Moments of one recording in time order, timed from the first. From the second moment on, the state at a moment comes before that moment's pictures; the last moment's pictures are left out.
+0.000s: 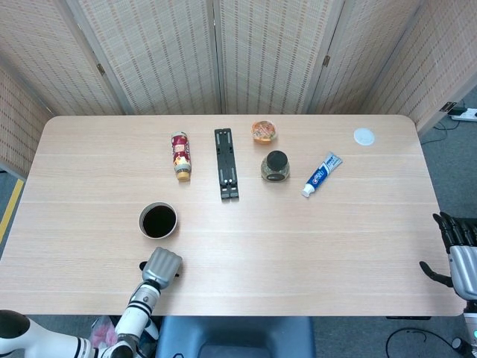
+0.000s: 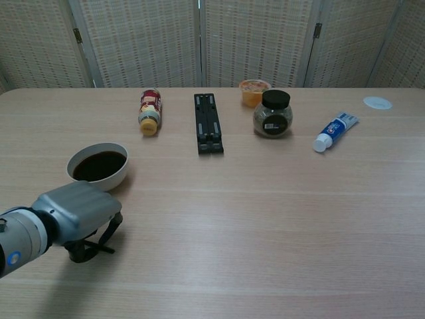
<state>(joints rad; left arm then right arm) -0.76 -1.70 0.06 -1.72 0.63 1.24 1.18 0.04 -1.14 0.07 -1.45 -1.45 1.47 0.06</state>
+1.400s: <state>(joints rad) -0.68 -1.43 0.00 -1.92 0.78 1.19 0.75 0.04 -1.13 0.08 -1.46 -1.47 1.48 0.06</state>
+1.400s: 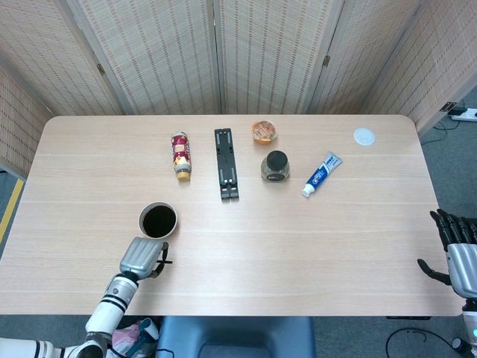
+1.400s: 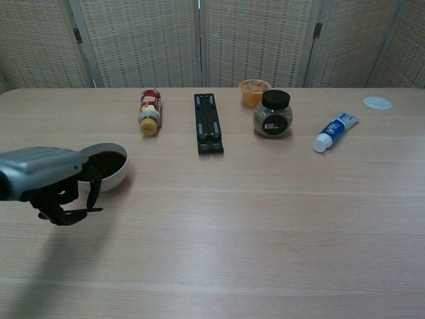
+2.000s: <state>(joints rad) -0.68 -1.27 -0.16 -1.92 0.84 1.02 0.34 0.04 -1.11 0.08 -1.49 -1.48 1.50 0.05</state>
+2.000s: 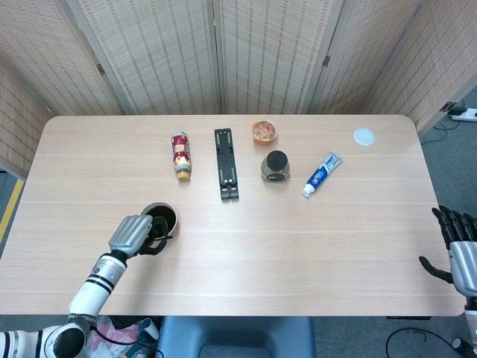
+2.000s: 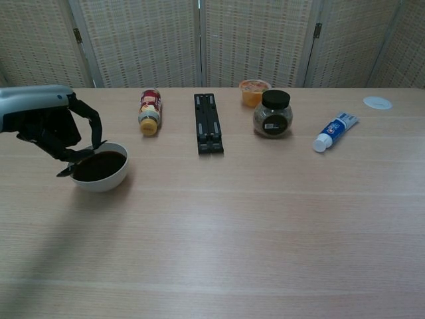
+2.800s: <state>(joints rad) -0.78 -1.48 -0.26 -1.58 0.70 0.92 0.19 0.04 -1.10 0.10 -1.53 -1.46 1.51 0.02</state>
